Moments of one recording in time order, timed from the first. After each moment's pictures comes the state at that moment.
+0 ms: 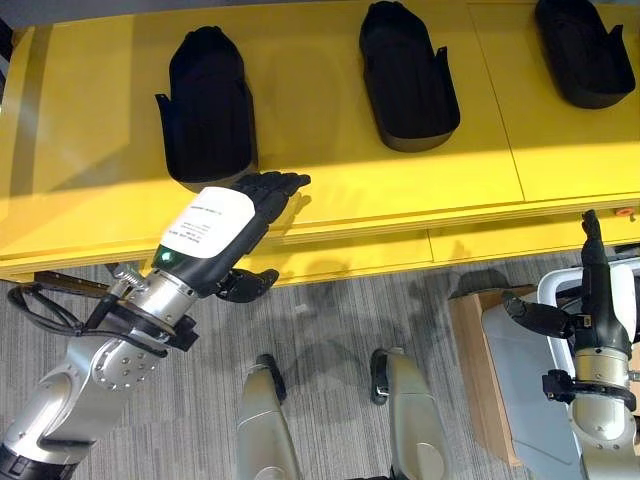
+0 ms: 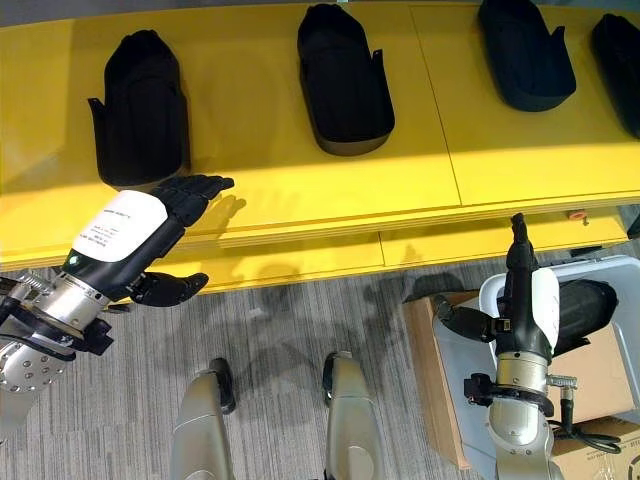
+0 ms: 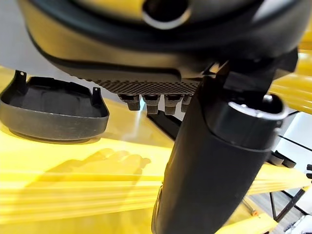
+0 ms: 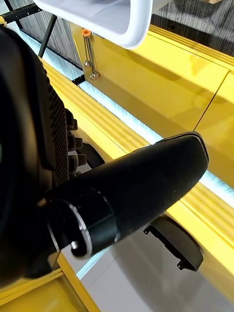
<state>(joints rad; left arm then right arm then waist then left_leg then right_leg) 0.02 0.96 0.04 -0.51 0.36 -0.07 -0.05 0.28 -0.40 -0.26 -0.30 -0.24 -0.05 -0.26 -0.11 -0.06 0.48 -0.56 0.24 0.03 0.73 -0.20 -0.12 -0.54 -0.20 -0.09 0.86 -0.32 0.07</state>
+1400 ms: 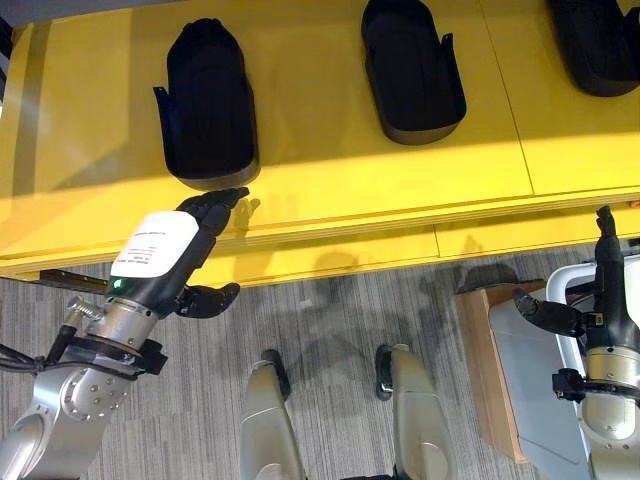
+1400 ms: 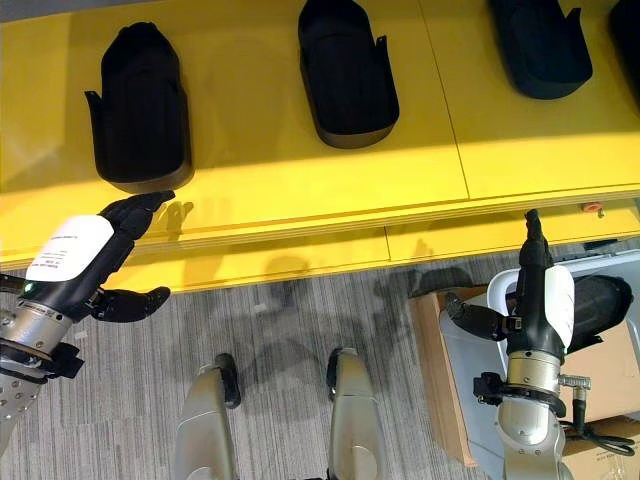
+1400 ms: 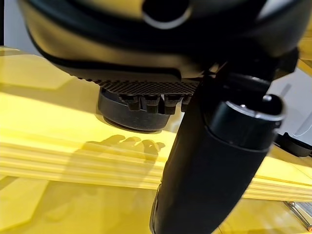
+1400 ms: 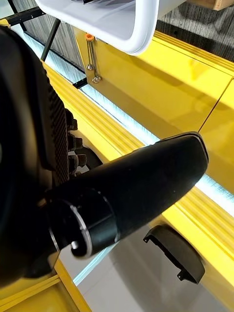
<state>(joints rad) 0.24 0.88 0.24 -0.50 0.37 -0.04 -0.05 0.28 -0.41 -0.30 -0.31 -0.26 -0.05 -0.25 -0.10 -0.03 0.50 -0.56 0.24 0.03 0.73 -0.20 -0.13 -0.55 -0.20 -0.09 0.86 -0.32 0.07</state>
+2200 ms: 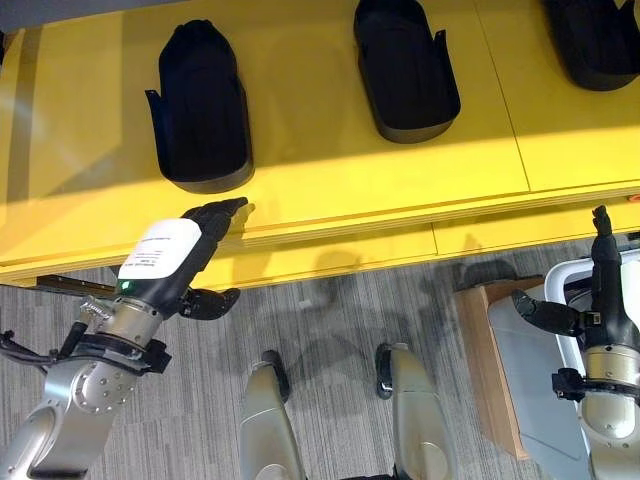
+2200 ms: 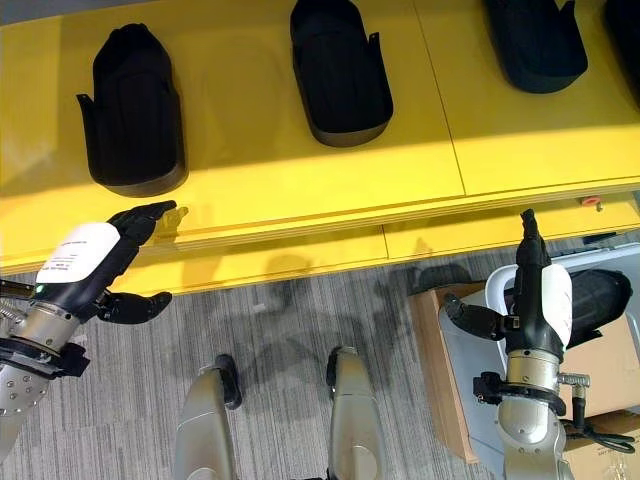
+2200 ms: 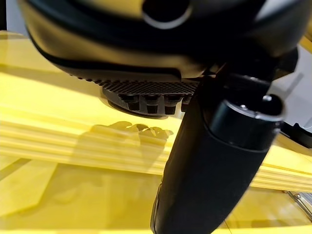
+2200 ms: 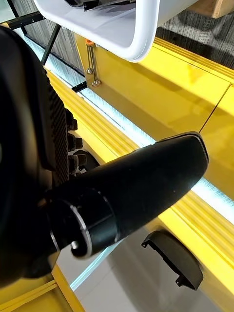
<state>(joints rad) 0.20 0.88 0.17 -0.41 0.36 -0.03 -0.06 0.27 -0.41 -0.30 -0.31 -0.27 -0.04 -0.23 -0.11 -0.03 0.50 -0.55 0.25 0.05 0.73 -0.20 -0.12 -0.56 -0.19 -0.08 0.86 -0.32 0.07</state>
